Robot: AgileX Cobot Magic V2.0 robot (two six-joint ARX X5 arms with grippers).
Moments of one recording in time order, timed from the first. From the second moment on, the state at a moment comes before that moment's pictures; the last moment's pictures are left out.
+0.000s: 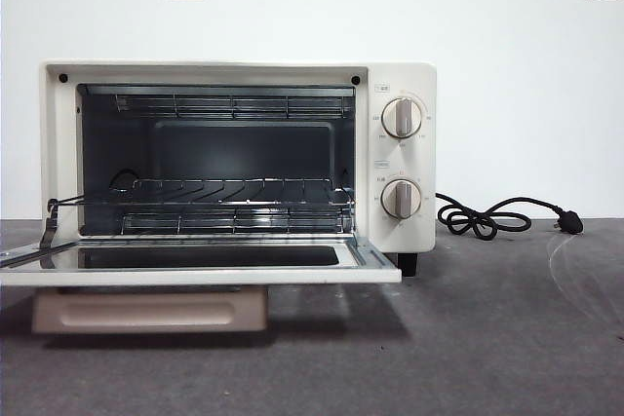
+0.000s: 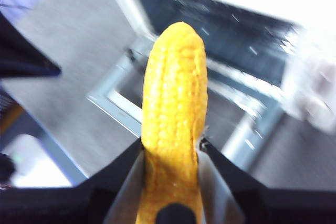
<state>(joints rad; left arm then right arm) -0.75 1.16 1.36 -1.10 0.02 0.05 0.83 1.07 1.13 -0.66 -0.07 0.23</state>
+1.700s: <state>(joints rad) -0.75 0.44 1.16 -1.32 -0.34 -0.17 1.00 1.80 1.37 -0.20 0.32 -0.57</state>
